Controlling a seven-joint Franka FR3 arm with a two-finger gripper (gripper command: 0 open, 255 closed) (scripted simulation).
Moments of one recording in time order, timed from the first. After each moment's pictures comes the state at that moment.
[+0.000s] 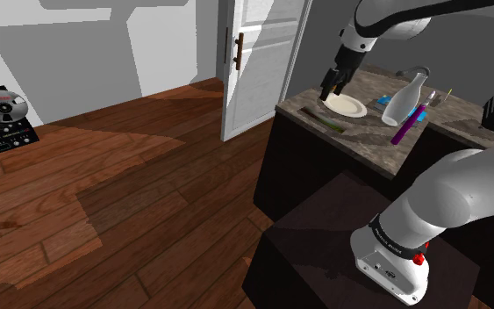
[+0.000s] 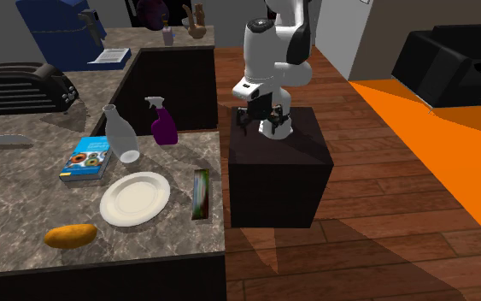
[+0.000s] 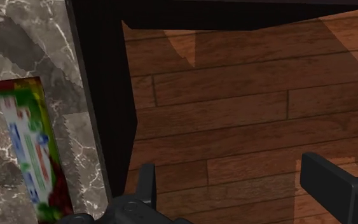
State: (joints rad) arm -0.11 -0.44 -0.20 -2.44 -0.04 2.04 -0.32
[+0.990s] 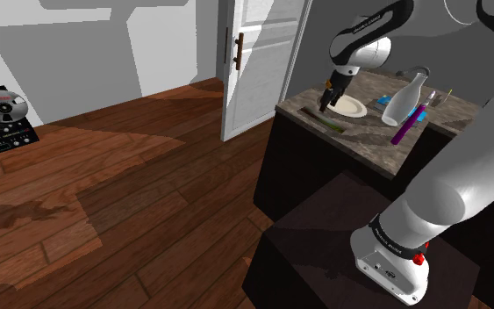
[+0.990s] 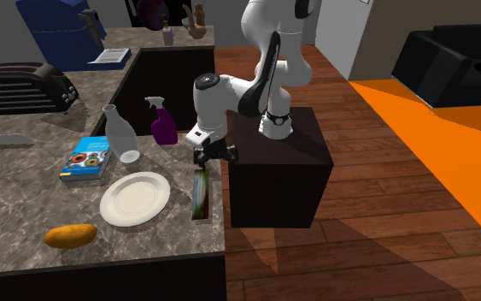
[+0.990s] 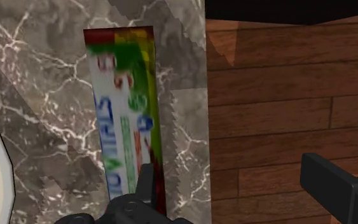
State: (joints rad) arm -0.17 0.07 -0.38 -2.24 0.06 2.30 -0.67
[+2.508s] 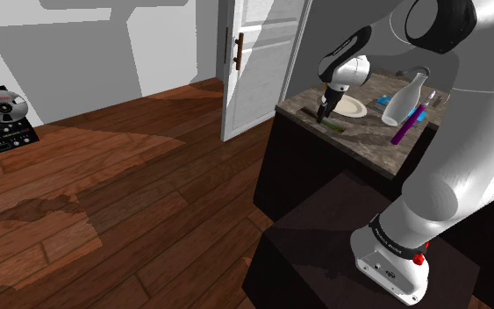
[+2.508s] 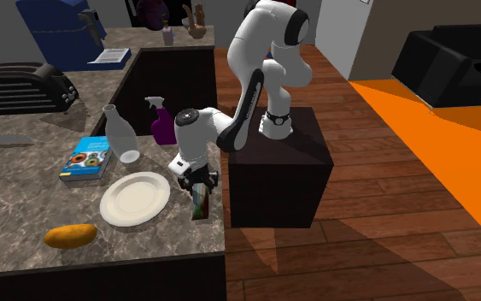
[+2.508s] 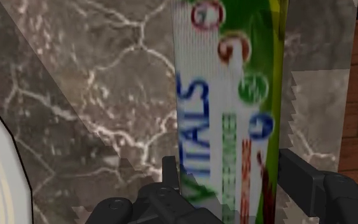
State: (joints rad) arm -0.26 0.40 -0.35 -2.06 0.21 2.43 -0.86
